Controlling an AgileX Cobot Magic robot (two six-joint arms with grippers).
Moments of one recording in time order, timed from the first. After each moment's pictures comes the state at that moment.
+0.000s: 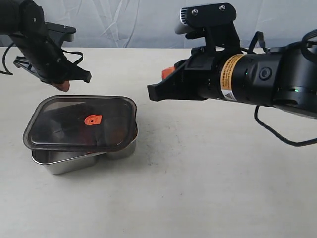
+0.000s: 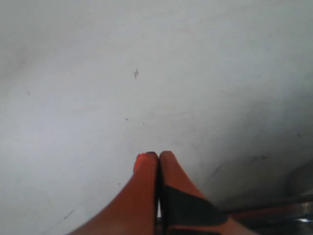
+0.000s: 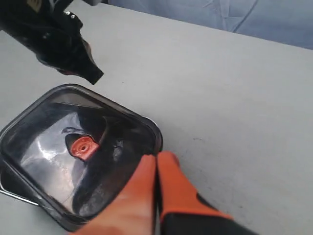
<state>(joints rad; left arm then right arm) -0.22 1.98 -1.42 0.08 0.76 -0.05 0.83 1.41 -0.81 -0.87 -0.02 1.00</state>
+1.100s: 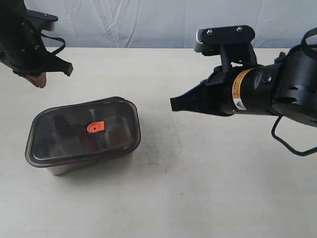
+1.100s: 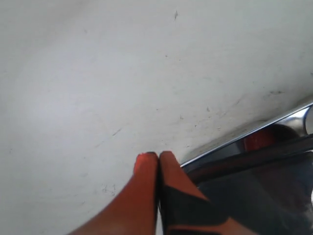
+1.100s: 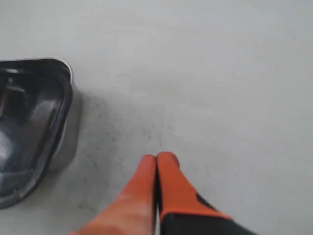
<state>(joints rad) -0.22 1.82 -1.42 0.15 1.01 -0.11 0.83 1.42 -0.79 -0.63 0.30 0.89</state>
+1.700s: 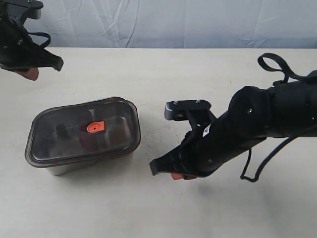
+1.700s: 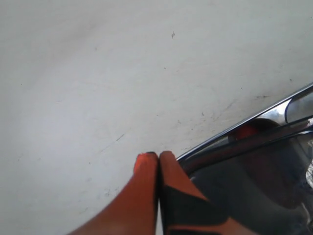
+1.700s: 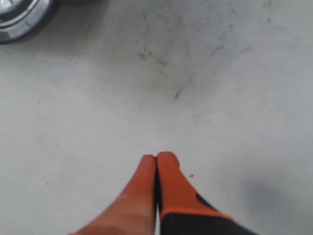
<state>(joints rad) -0.22 1.67 -1.28 0.15 0.89 -0.10 0.84 1.65 -0.77 0.58 0.43 -0.18</state>
